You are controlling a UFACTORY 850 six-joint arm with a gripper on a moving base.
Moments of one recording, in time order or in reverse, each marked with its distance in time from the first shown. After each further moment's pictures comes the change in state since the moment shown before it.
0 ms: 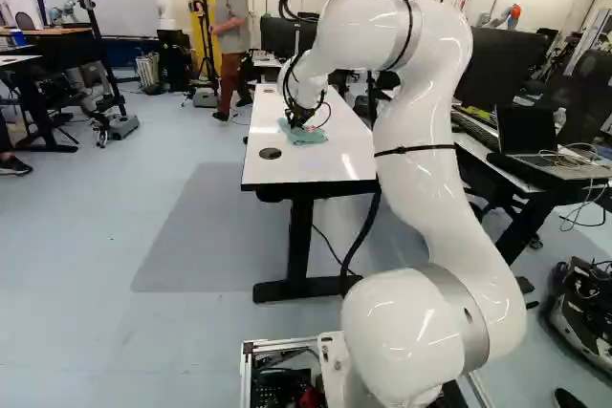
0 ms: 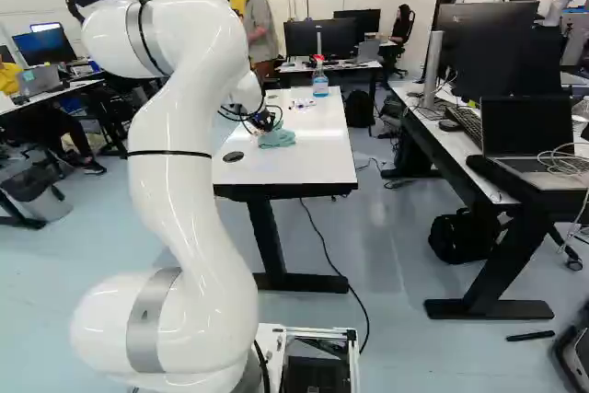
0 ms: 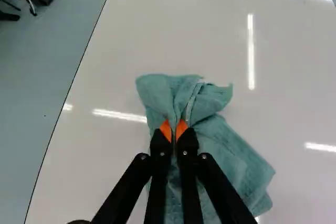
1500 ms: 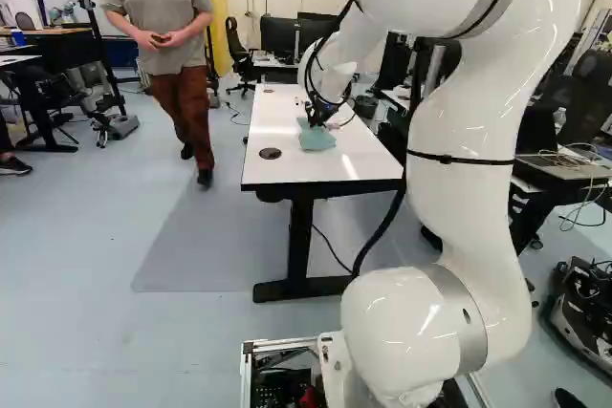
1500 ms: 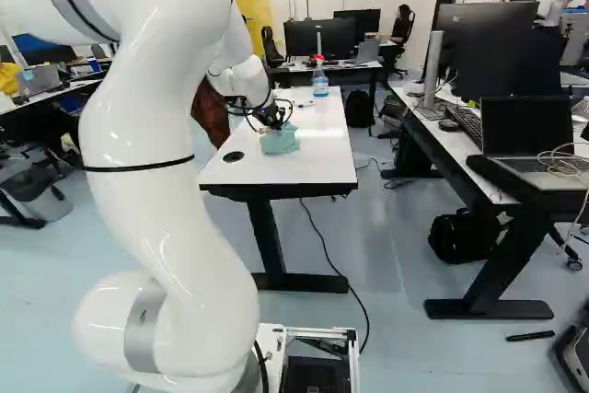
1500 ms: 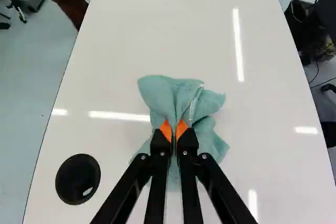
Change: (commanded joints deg) arm -4.8 16.9 16.8 0.0 0.0 0.0
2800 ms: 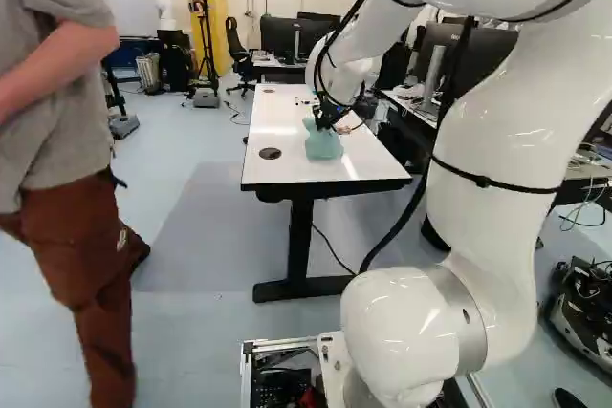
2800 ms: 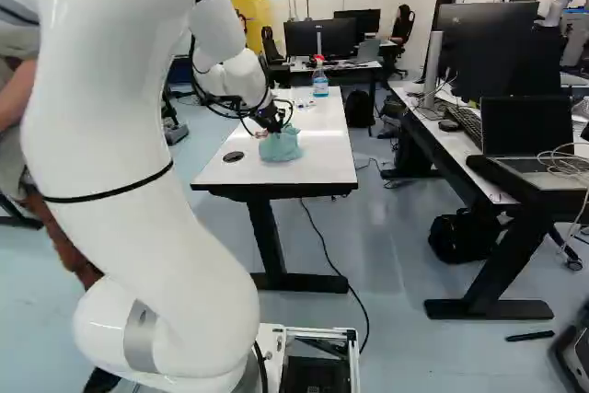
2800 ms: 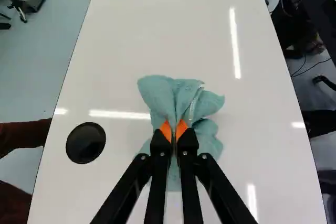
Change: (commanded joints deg) arm -0.5 11.2 10.9 0.0 0.0 0.0
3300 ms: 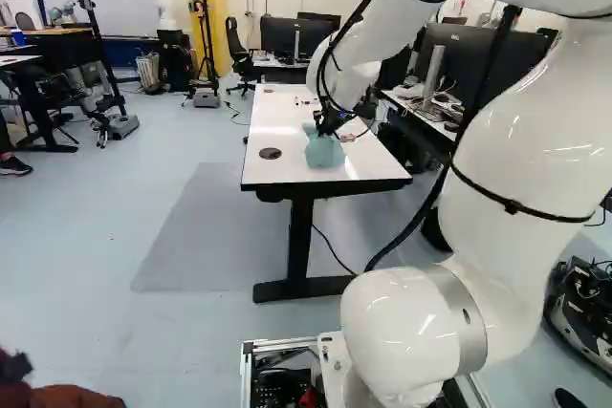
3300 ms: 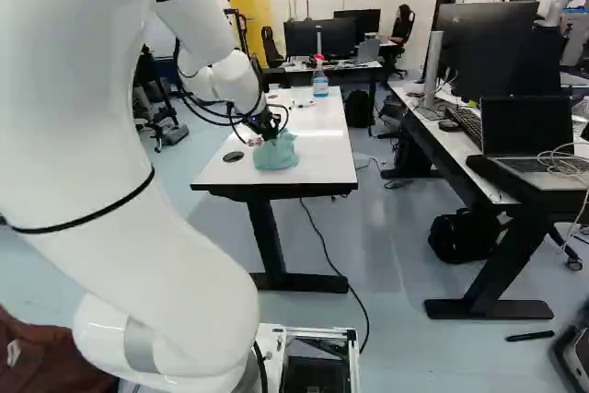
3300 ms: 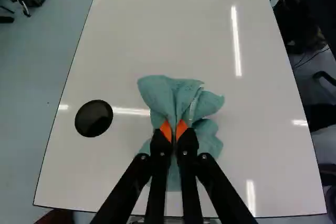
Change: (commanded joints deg) arm 0.5 7.1 7.6 0.0 0.0 0.0
